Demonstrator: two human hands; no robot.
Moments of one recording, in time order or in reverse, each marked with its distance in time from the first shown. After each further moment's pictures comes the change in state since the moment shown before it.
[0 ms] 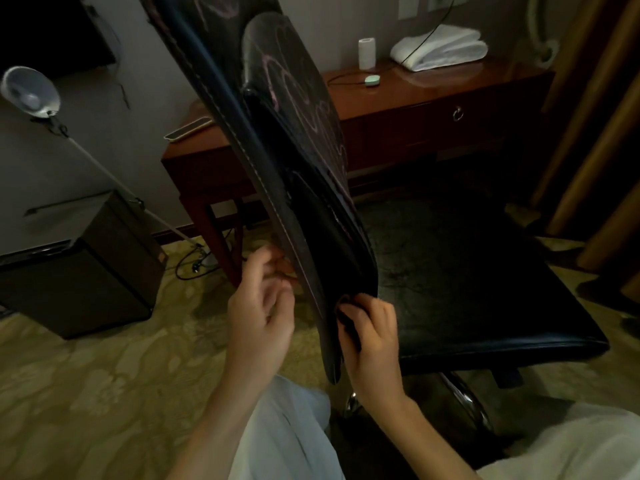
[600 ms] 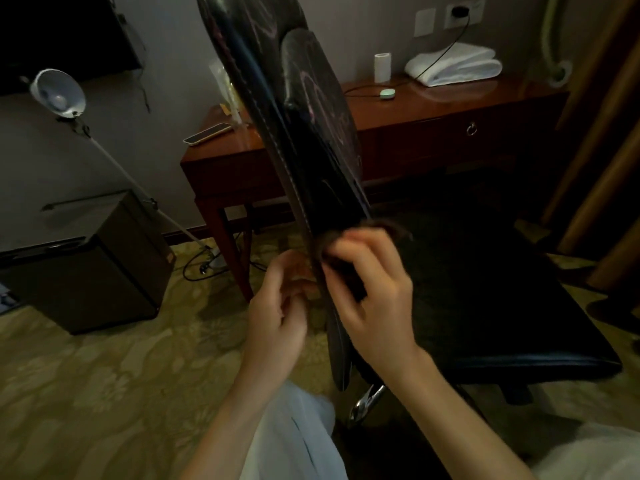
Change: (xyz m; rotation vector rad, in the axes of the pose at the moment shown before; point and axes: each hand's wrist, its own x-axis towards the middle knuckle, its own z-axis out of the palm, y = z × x) left_hand 0.003 0.001 -0.007 -0.078 -0.022 -0.031; right_hand 0.084 -0.069 -0.033 0.247 0.093 -0.281
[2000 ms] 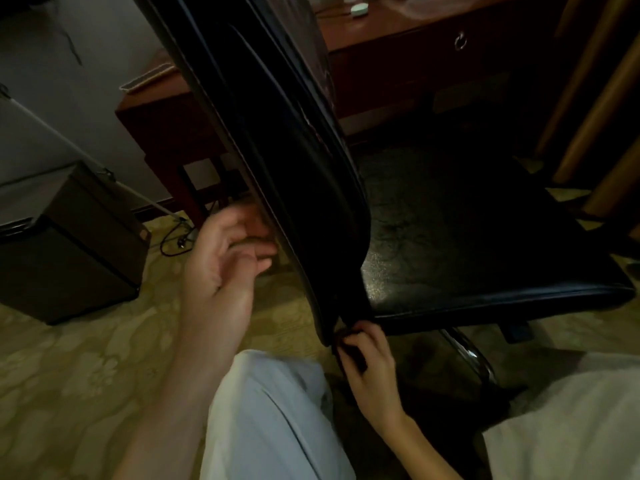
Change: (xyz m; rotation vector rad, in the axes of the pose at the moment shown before) left_hand -0.010 -0.037 0.004 -0.028 0.019 -0.074; right_hand -0.241 0.101 0.042 -0.082 -0.175 0.563
